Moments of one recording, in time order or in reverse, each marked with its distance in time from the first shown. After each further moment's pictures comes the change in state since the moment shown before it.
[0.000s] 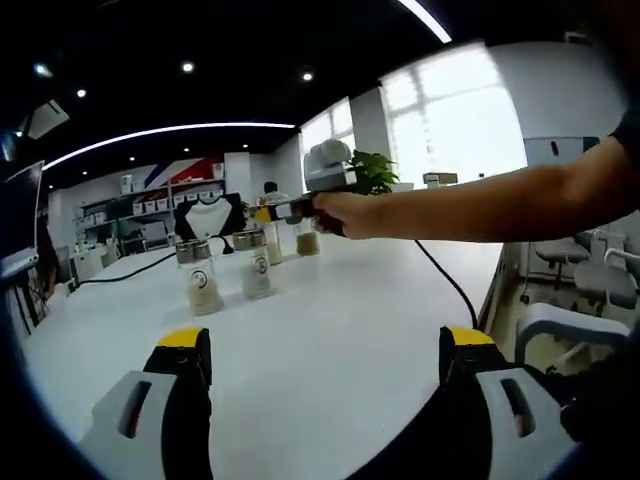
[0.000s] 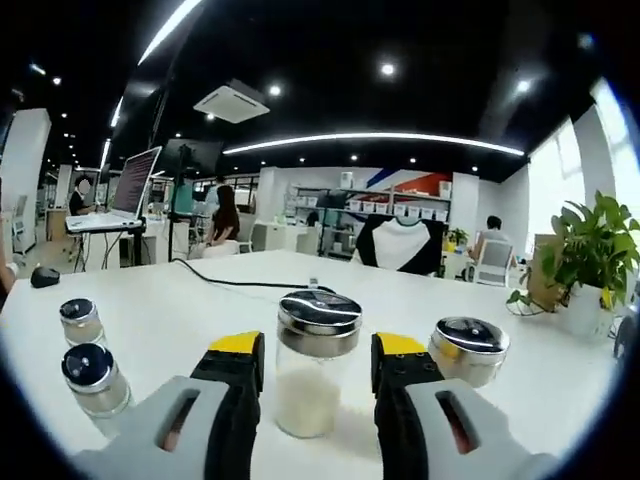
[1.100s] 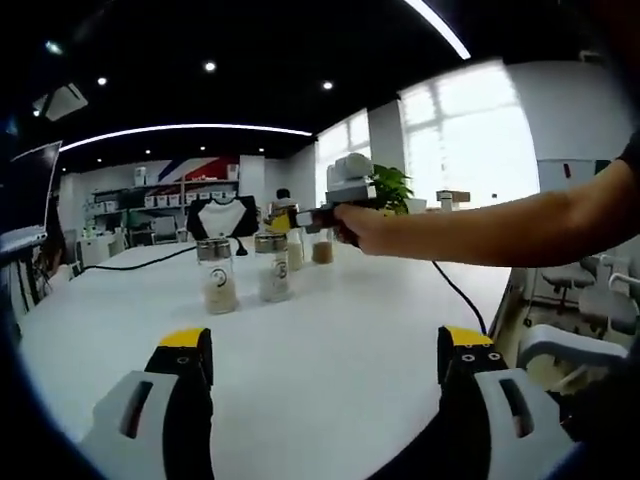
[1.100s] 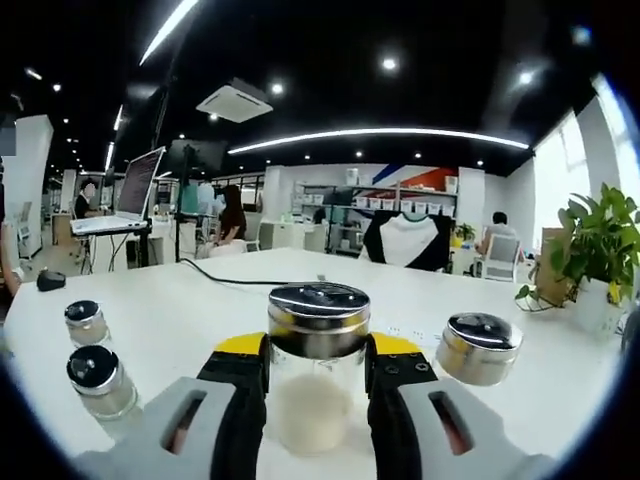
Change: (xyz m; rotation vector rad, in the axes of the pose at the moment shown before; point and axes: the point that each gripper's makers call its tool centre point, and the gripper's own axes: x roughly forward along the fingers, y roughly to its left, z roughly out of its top) left arm -0.004 0.018 0.005 -0.140 -0.081 0.027; right arm -0.016 0.019 0.008 0.015 -0.012 0.060
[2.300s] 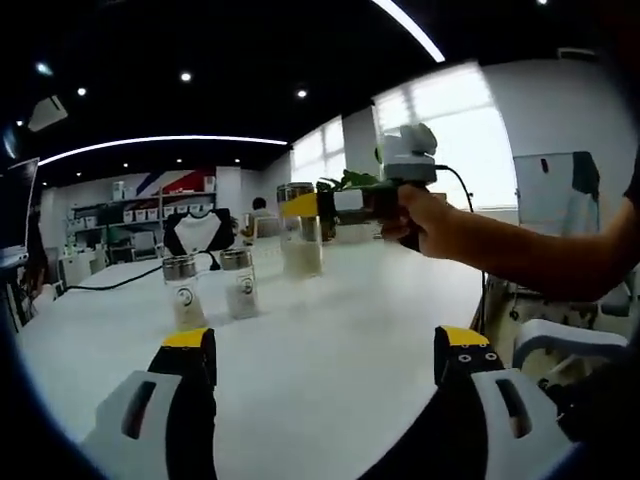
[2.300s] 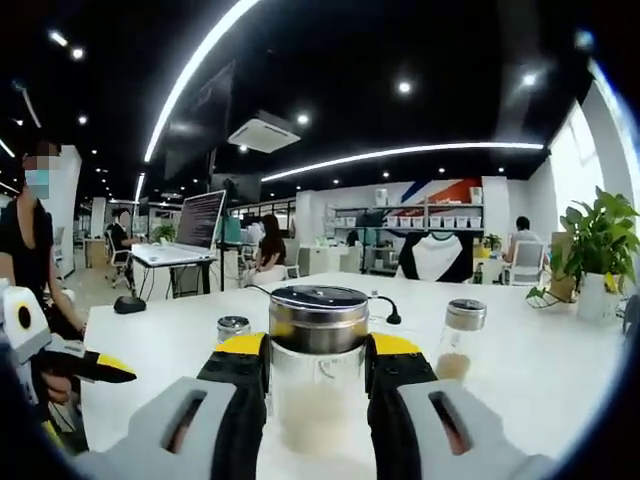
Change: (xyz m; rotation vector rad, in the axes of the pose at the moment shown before) left arm 0.011 -0.031 0.008 0.114 0.002 -0.091; right arm -0.133 0.071 0.022 0.029 -0.101 0.148
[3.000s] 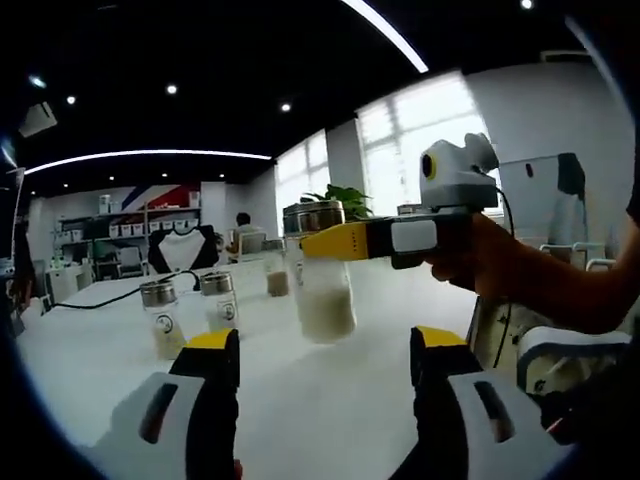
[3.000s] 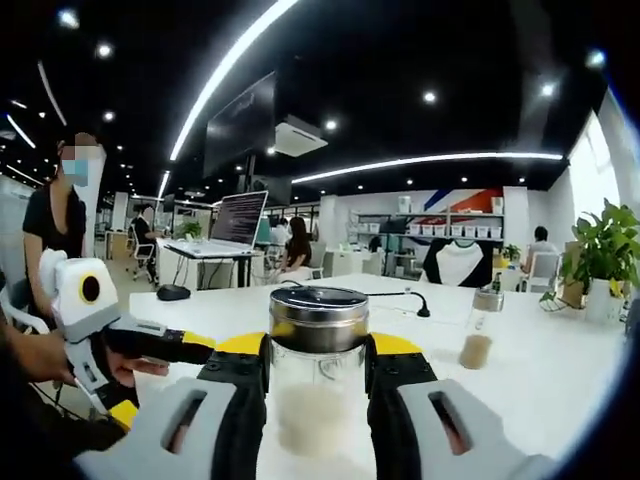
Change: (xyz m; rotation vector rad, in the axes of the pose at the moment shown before) left arm 0.015 -0.015 0.017 0.020 -0.071 -0.079; right arm -0.051 0.067 -0.016 -0.040 -0.015 0.095
